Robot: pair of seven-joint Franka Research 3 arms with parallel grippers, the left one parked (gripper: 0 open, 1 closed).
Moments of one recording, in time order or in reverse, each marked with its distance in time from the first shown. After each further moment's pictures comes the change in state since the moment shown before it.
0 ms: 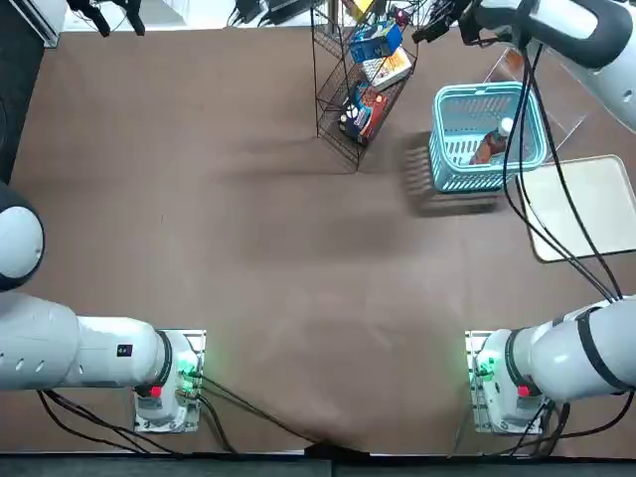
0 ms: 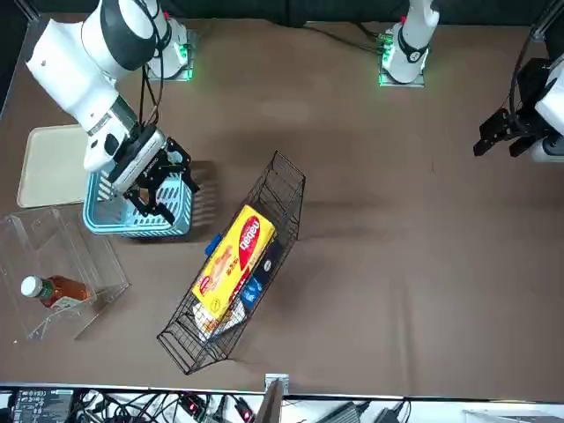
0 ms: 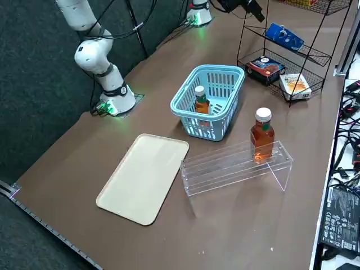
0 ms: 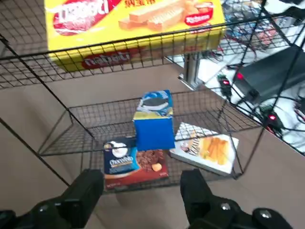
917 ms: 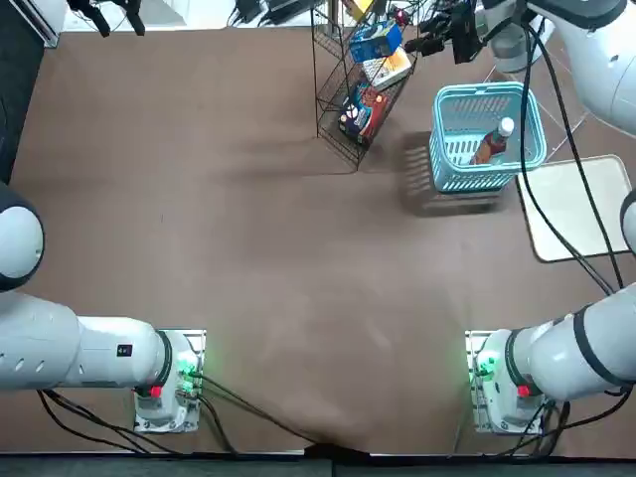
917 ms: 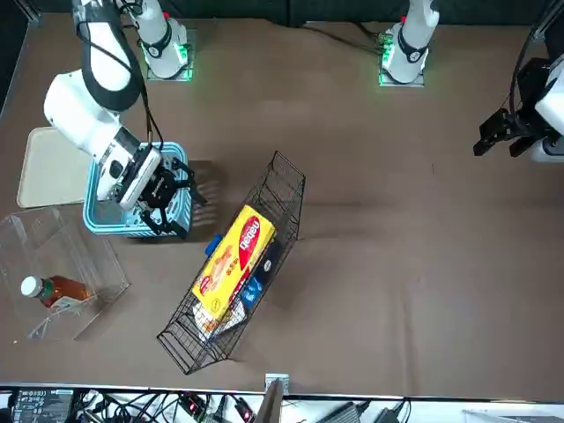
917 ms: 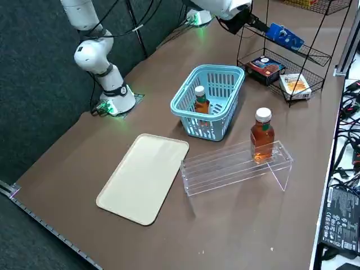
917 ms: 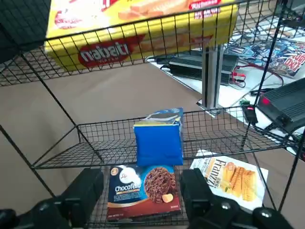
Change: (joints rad) arm -0.025 0.095 -0.003 -0.023 0.526 0.014 -0.516
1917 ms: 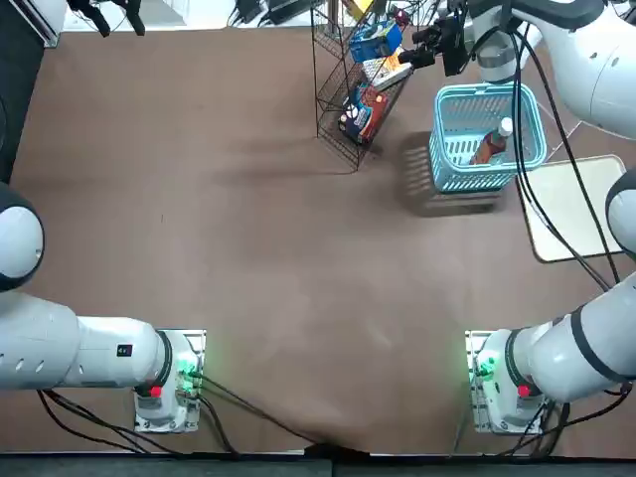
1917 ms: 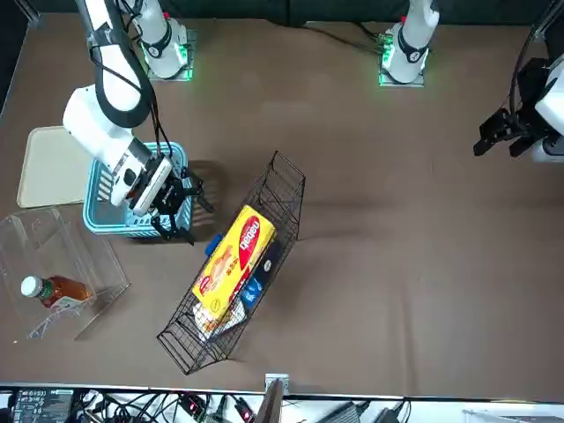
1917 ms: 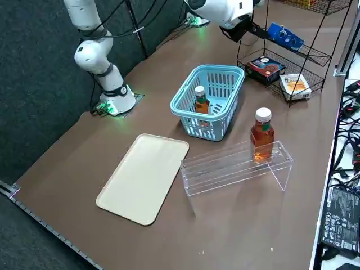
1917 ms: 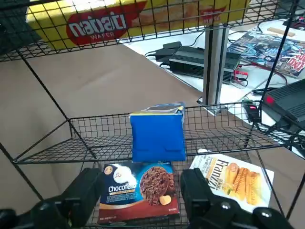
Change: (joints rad) arm 0.021 0.060 0.008 -0.001 0.115 0.052 -0.137
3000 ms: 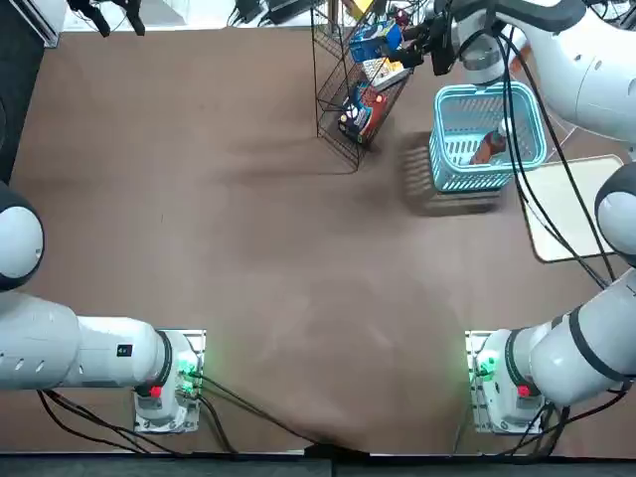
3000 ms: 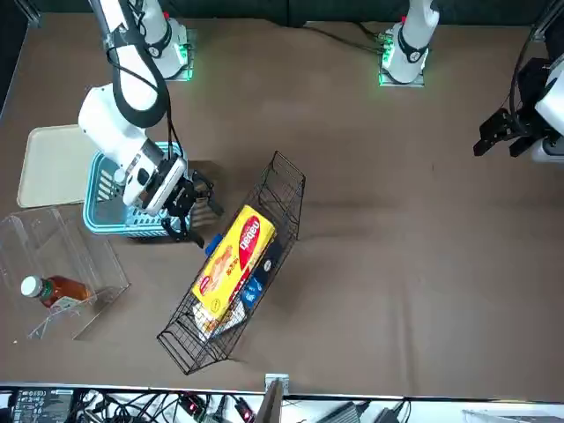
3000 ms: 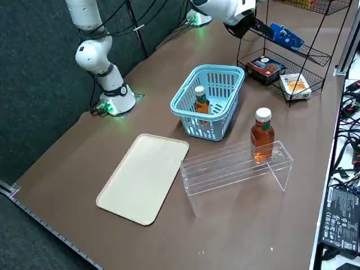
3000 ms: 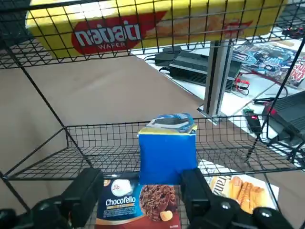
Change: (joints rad) arm 0.055 0.035 0.005 0.041 0.026 0.075 -0.023
